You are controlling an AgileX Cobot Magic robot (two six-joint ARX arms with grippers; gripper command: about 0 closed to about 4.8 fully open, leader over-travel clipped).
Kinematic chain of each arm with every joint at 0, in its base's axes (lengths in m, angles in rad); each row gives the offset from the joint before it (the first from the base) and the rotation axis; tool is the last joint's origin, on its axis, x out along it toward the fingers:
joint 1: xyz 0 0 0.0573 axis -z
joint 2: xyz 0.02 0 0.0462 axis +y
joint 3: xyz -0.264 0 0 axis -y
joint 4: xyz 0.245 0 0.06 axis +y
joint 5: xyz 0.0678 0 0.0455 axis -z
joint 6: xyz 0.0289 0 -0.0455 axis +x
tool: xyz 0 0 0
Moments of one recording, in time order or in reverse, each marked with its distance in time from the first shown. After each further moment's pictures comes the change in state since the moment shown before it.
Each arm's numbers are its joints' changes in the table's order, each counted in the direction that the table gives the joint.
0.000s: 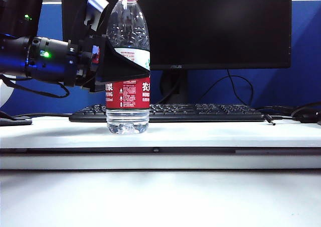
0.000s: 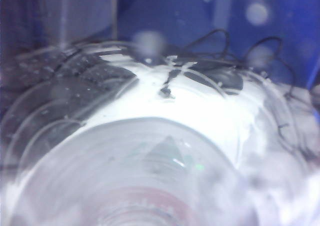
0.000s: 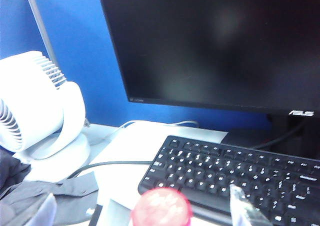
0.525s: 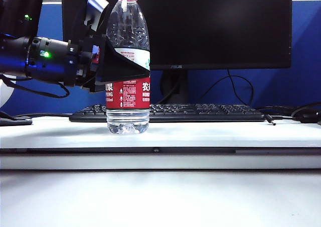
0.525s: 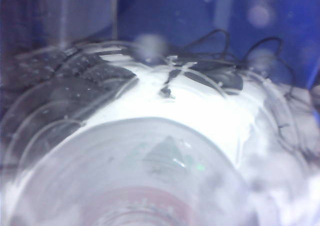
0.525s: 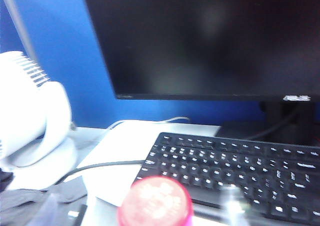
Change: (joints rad) left arm 0.000 0.000 0.000 0.000 0.000 -0.003; right arm 0.000 0.096 0.000 -0.098 0.074 0.028
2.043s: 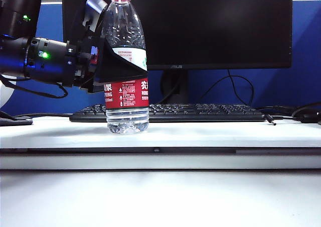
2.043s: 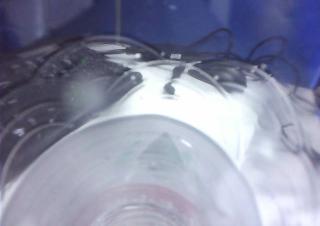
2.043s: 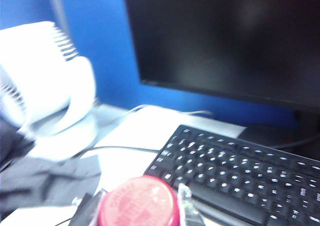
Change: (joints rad) left arm -0.003 0.000 0.000 0.002 0.011 0.000; right arm 0.090 -0.028 0.005 0.106 -0.289 -0.058
